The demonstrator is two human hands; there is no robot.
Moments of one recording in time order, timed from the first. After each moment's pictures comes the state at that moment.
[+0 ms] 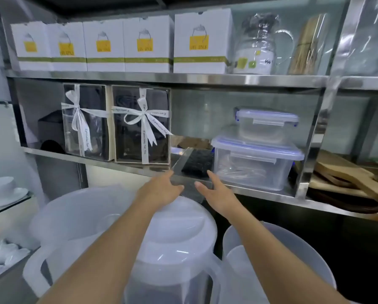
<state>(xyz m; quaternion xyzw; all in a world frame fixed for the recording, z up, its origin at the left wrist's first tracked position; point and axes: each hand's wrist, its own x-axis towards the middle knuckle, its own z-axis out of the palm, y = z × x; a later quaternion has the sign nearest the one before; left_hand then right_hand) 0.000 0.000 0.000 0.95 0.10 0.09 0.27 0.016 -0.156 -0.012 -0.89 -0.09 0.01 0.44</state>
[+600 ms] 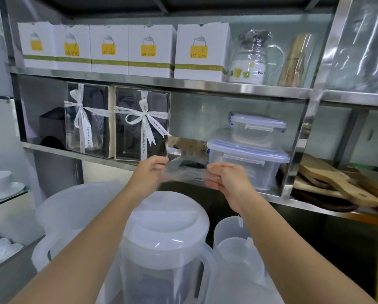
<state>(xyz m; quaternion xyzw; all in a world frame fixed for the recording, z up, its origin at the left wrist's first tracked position) -0.027 0.018 0.017 0.79 -0.01 0.19 0.58 -0.027 -0.175 0.045 -0.69 -0.02 -0.01 0.72</state>
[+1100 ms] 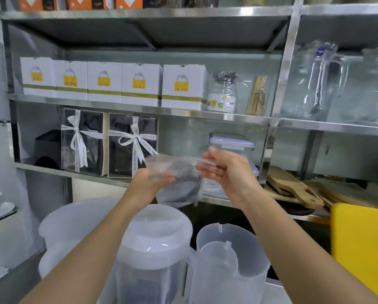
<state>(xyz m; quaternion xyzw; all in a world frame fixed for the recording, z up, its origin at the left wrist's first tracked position) -0.087 -0.010 0.063 0.76 -0.12 0.22 0.60 -0.117 -0.207 0.121 -0.60 -0.16 -0.04 0.78</state>
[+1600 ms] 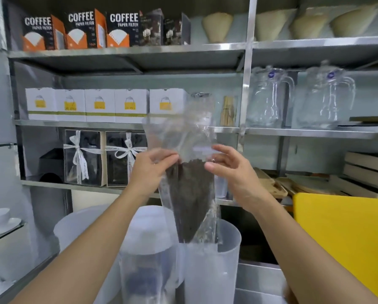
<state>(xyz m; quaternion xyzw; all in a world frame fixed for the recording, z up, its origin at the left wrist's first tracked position) -0.195 -0.074 0.138 0.72 -0.17 0.33 0.59 -0.211 -0.265 0.138 -0.68 -0.26 -0.14 0.67</state>
